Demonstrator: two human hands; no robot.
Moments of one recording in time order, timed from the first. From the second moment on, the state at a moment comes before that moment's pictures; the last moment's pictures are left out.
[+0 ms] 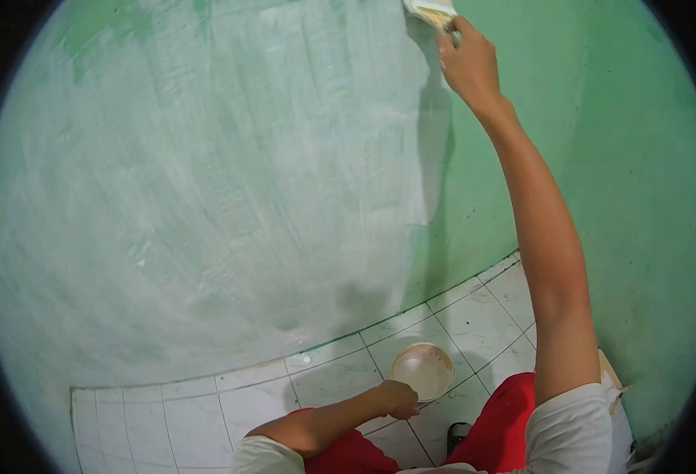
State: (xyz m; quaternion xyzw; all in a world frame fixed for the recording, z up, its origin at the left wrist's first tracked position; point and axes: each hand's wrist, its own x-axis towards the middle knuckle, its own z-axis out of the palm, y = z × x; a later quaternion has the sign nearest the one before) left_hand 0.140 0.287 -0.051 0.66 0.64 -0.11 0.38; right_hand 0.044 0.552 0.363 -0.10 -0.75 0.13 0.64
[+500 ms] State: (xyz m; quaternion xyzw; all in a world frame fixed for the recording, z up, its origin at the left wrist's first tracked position) left_hand 0.145 0.288 -0.032 0.67 0.63 -0.13 0.38; right_hand 0.130 0.542 0.306 -0.14 -0.81 0.15 0.56
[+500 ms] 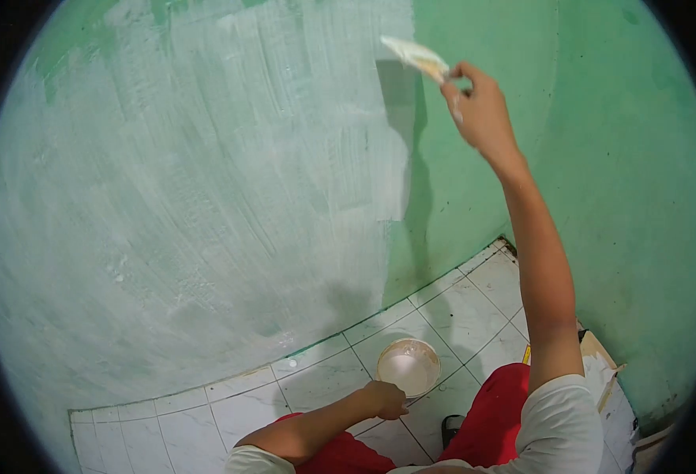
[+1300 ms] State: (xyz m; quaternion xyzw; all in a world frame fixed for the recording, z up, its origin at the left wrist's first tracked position) left_hand 0.127 0.302 -0.065 0.66 0.62 -0.13 0.40; right_hand 0.110 0.514 0.375 -0.20 -0.80 0.16 0.54
